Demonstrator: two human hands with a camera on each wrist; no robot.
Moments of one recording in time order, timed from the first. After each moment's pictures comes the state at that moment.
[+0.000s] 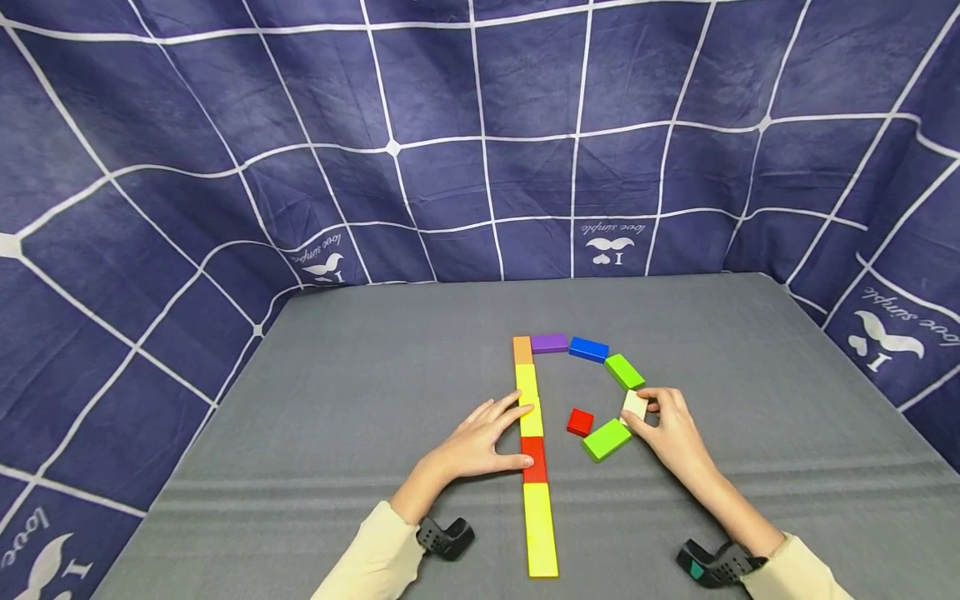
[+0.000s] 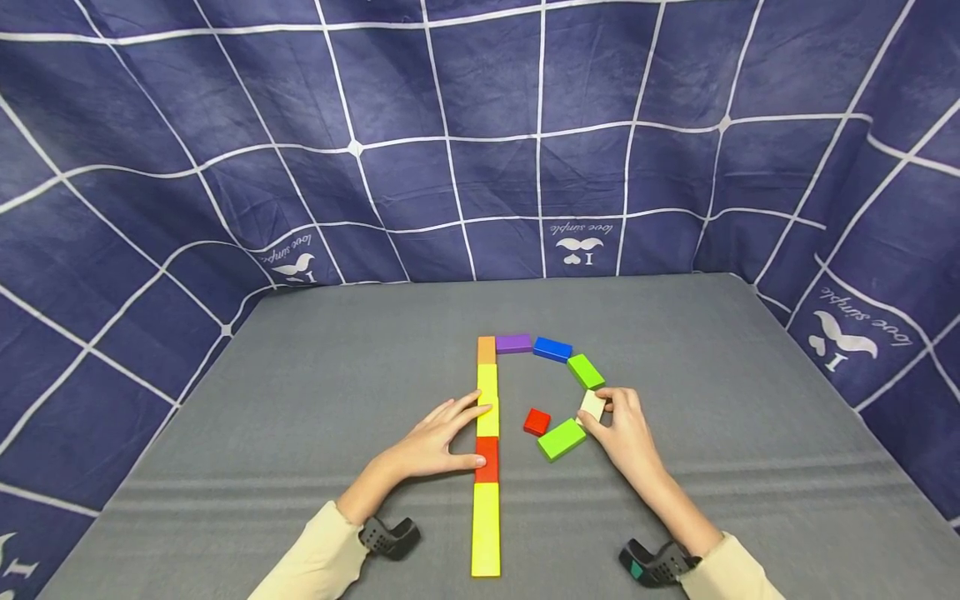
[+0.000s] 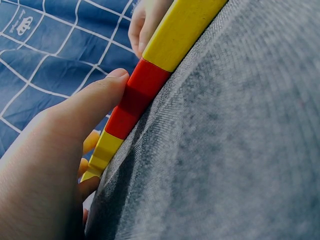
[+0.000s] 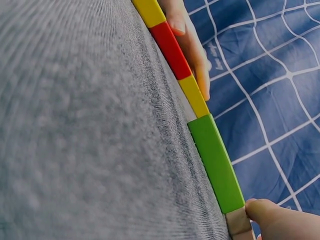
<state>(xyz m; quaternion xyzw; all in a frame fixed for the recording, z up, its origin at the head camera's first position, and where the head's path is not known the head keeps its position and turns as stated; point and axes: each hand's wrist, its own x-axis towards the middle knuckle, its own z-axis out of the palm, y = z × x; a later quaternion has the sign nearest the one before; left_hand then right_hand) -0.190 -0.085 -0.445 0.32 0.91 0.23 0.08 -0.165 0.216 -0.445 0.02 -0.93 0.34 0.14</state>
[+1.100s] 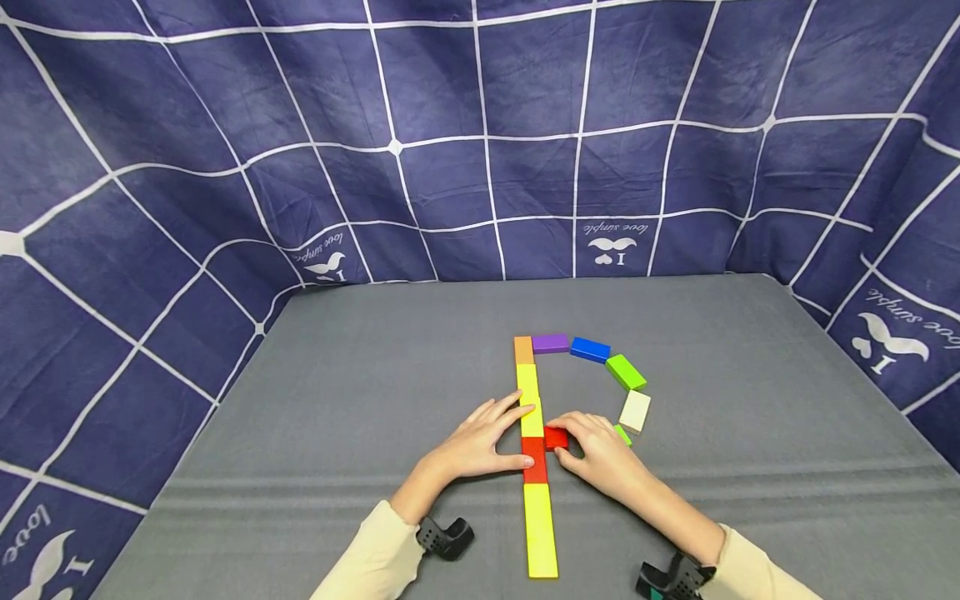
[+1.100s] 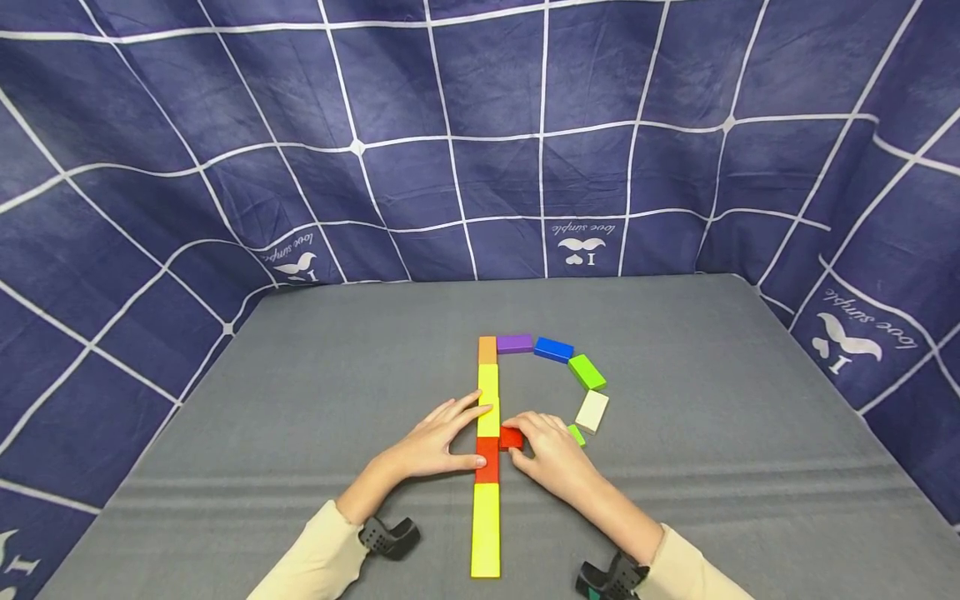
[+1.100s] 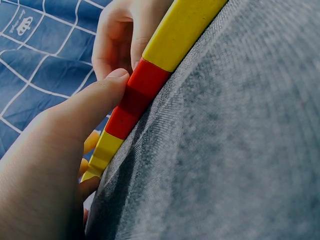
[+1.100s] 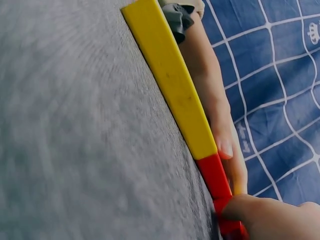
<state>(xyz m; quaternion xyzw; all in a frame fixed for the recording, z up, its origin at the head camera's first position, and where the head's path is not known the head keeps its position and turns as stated) -0.190 -0.085 -0.443 0.33 0.91 0.23 0.07 -0.155 0.136 -0.444 0.24 -0.93 0.22 0.15</state>
